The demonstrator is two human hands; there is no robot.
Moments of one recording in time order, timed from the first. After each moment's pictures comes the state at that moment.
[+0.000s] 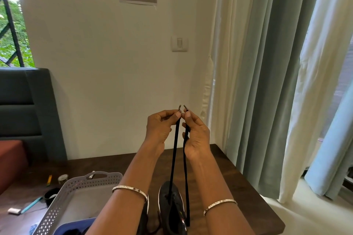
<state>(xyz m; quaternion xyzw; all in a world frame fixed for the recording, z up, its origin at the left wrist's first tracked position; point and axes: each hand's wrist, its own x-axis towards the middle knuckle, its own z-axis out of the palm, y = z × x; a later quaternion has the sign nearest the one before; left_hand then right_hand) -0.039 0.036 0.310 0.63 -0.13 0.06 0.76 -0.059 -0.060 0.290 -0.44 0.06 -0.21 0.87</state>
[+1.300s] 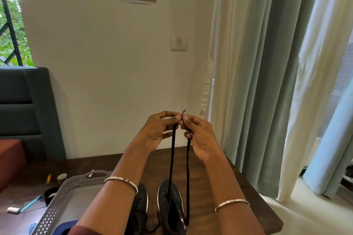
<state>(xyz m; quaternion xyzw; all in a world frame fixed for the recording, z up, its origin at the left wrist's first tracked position) -0.032 0.051 0.314 0.63 -0.16 -0.10 0.76 -0.067 -0.090 0.290 -0.57 -0.04 -0.15 0.81</state>
